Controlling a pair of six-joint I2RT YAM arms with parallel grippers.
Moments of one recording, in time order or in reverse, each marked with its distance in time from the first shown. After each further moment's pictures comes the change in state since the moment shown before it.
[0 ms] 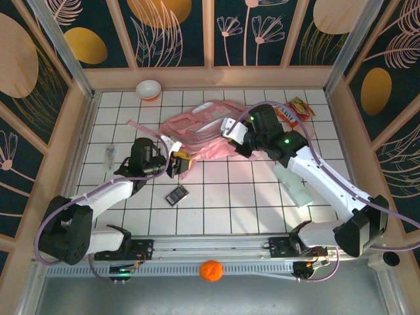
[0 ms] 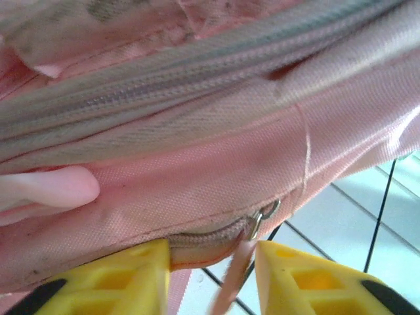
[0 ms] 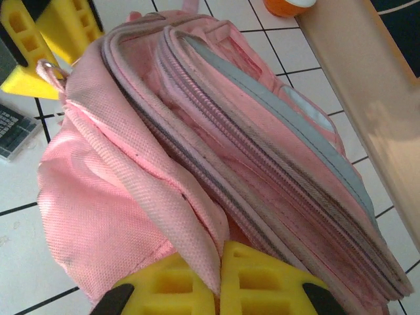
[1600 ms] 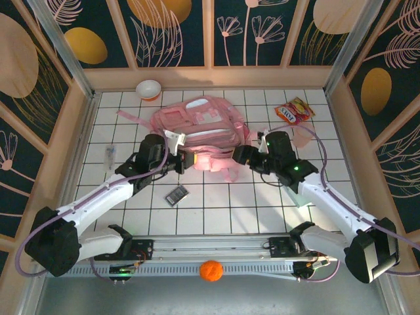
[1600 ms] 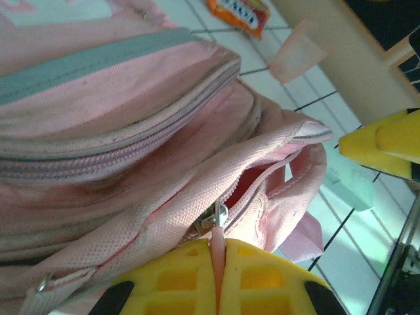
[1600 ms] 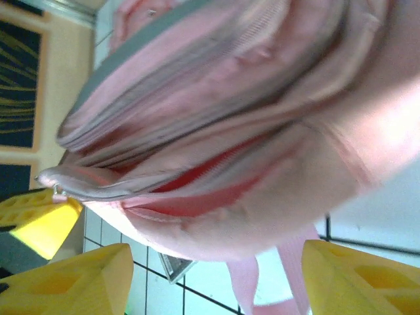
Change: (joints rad) left arm -0.174 -0.096 0.155 -0.294 -0.257 -0.341; right arm -0.111 -0.230 -0.487 0.275 -0.142 1.534
